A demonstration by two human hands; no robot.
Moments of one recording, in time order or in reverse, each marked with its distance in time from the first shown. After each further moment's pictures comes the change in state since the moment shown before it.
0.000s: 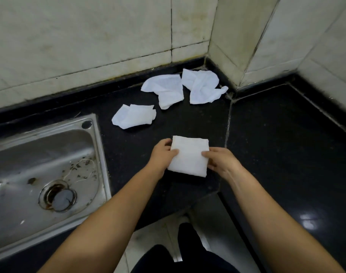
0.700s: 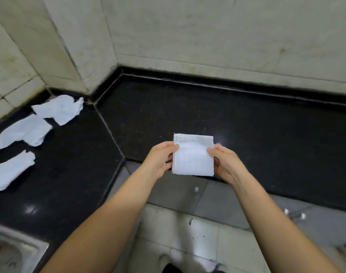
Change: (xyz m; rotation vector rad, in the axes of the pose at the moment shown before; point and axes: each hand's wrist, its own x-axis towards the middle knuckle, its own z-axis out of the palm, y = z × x) left_hand -0.233 -0.046 0.143 0.134 -0.907 -0.042; right_hand -0.313 0.201 -0.121 0.670 0.660 -0.266
